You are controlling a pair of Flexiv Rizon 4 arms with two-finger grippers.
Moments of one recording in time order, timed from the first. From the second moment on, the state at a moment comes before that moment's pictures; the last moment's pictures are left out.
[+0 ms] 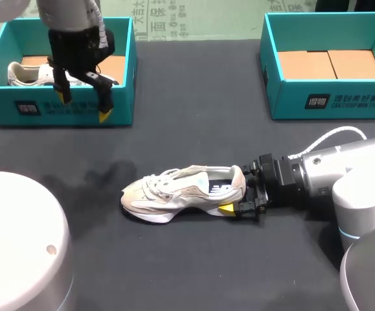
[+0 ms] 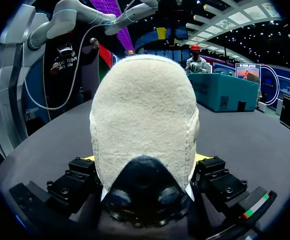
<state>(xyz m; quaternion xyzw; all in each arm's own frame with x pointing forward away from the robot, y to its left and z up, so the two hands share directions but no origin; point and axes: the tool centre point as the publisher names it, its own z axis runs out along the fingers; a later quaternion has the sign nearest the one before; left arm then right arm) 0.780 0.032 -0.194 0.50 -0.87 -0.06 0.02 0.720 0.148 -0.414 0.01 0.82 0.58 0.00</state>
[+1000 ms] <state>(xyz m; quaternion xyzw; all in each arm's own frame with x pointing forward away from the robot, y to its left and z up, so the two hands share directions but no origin) 0.714 -0.093 -0.238 0.63 -0.77 -0.08 0.03 0.720 0.148 -0.414 0.01 0.82 0.58 0.00</state>
